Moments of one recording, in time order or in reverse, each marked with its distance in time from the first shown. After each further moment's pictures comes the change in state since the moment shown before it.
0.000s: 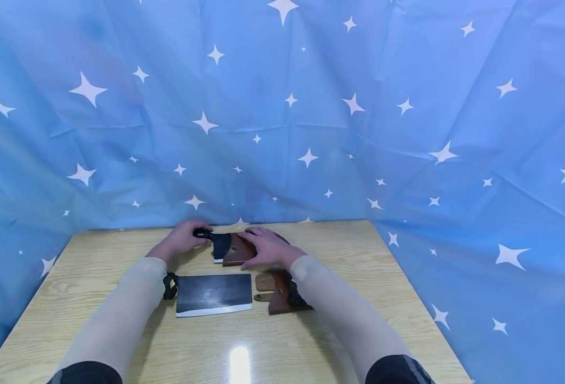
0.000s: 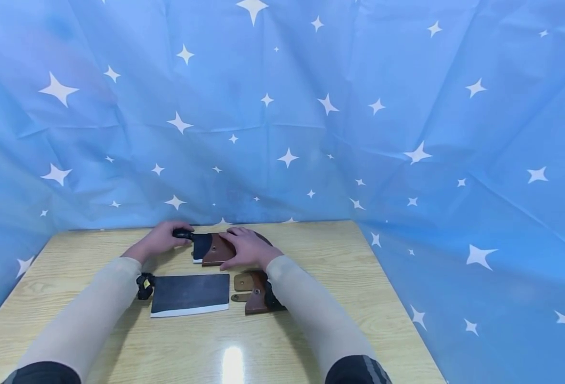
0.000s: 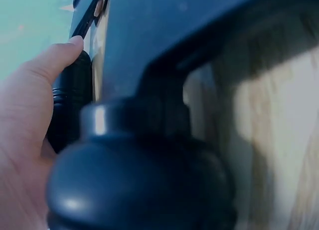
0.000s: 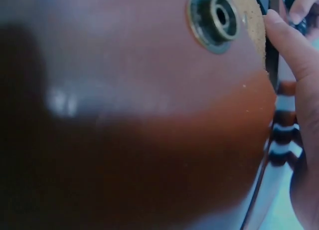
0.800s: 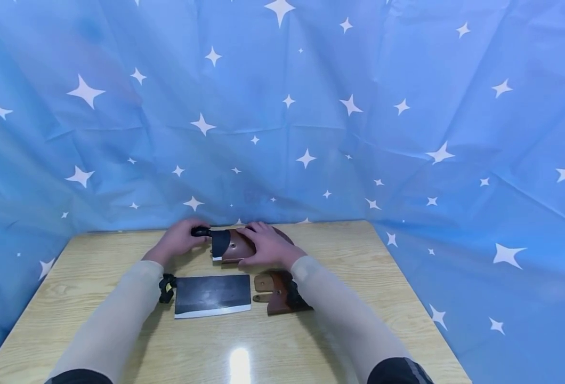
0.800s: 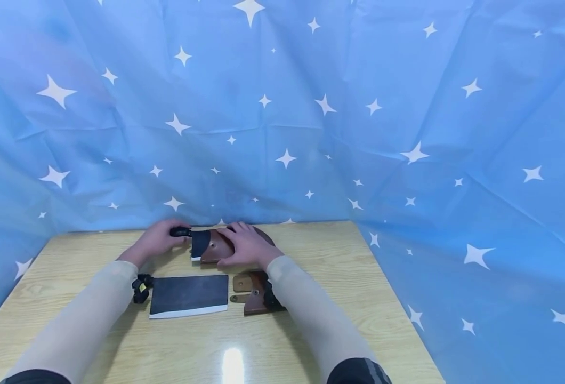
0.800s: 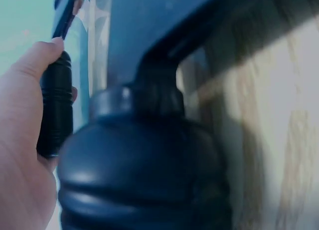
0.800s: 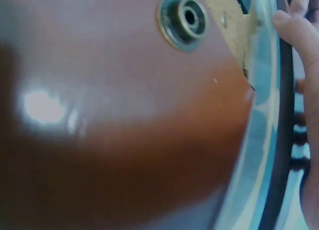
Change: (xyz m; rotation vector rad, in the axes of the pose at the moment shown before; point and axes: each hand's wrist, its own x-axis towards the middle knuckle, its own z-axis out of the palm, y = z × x) left_hand -0.005 0.002 -0.003 0.059 0.069 -0.008; right_hand -0.001 -0.001 -0.007 -0.072 0.141 -0.058
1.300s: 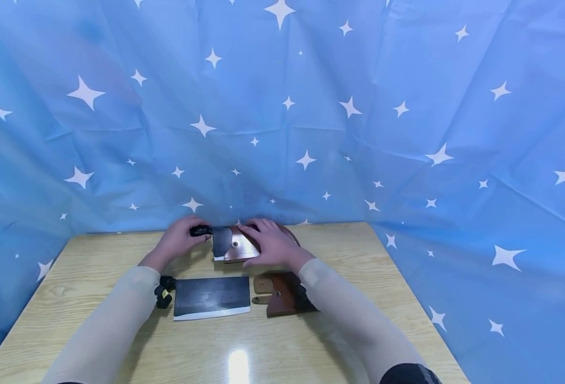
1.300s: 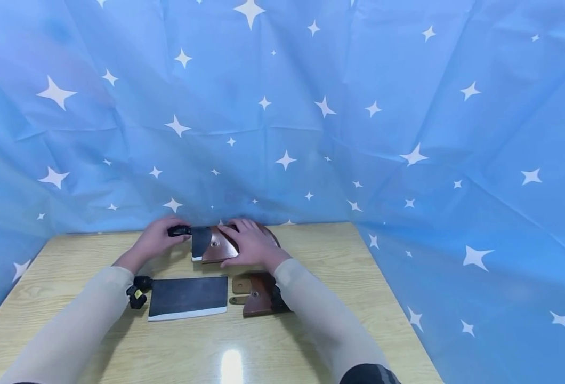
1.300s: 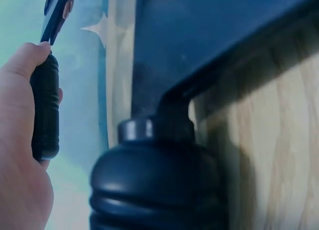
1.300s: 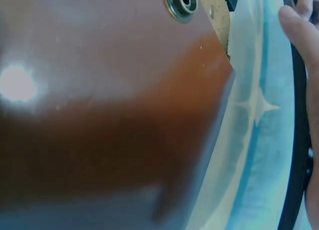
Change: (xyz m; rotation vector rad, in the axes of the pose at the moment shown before) left_hand -0.009 0.022 -0.006 0.020 0.138 0.102; right_hand -0.012 0.005 -0.016 -0.090 0.109 -0.097
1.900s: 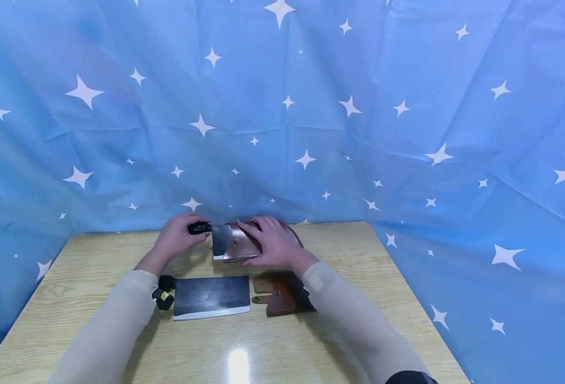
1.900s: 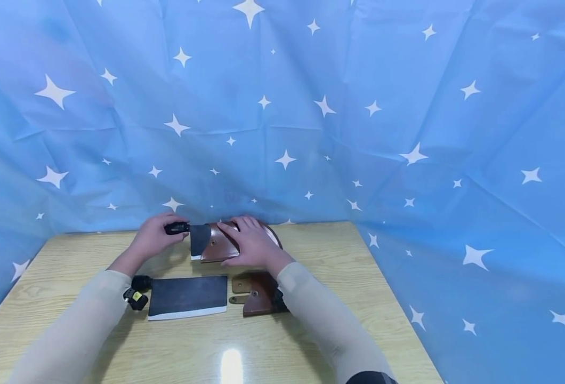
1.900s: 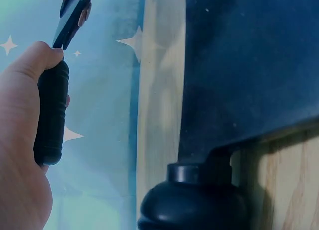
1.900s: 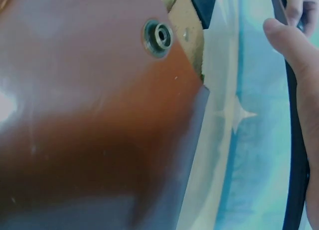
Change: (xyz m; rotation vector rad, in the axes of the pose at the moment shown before) left_hand -0.005 0.019 -0.010 -0.014 0.059 -0.015; right_hand -0.010 -0.009 -0.013 -0.073 0.059 0.004
